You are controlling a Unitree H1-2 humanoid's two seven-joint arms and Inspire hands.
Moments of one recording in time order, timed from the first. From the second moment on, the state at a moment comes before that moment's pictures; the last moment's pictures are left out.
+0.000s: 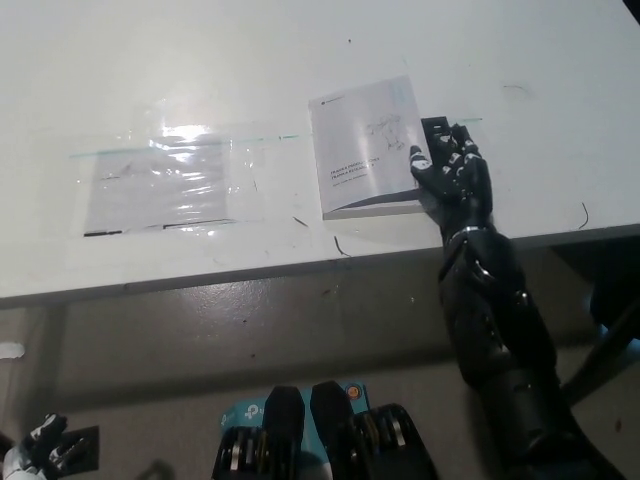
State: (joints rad) left_arm -0.29 0.14 0.54 0.77 -0.36 0.06 0.25; right_arm -0.81 0.11 -0.16 0.75 0.25 0.05 -0.30
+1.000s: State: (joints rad) left_arm -0.25 0.15 0.51 0.74 -0.37 0.09 0.24; right_arm -0.84 0.15 0.03 0.74 0.11 0.09 -0.27
